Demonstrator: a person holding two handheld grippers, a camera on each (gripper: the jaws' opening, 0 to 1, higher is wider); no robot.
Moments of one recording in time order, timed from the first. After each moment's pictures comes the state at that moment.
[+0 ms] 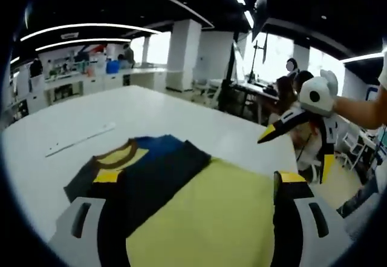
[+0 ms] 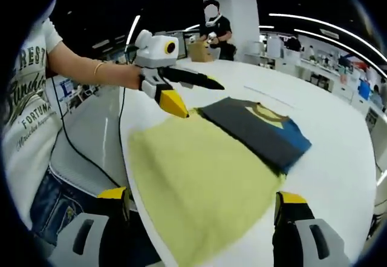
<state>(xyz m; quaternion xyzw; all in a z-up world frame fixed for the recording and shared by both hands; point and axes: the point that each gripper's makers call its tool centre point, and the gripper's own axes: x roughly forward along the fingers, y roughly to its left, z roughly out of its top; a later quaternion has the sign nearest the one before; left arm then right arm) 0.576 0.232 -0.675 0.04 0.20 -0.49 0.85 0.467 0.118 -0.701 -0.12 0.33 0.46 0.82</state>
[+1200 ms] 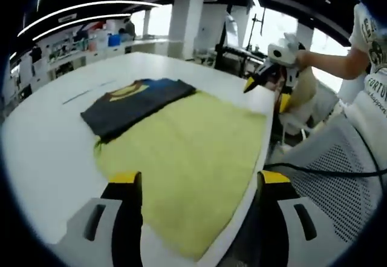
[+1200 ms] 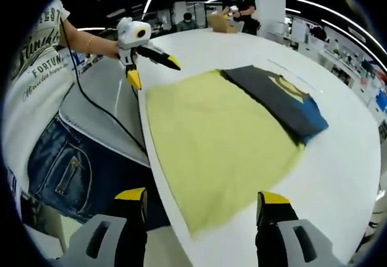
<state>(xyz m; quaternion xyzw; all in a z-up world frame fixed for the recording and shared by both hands) 0.448 0.340 -0.734 0.10 0.29 -0.48 0.82 0.418 0.097 -0.742 -0.20 0.40 0.49 0.75</state>
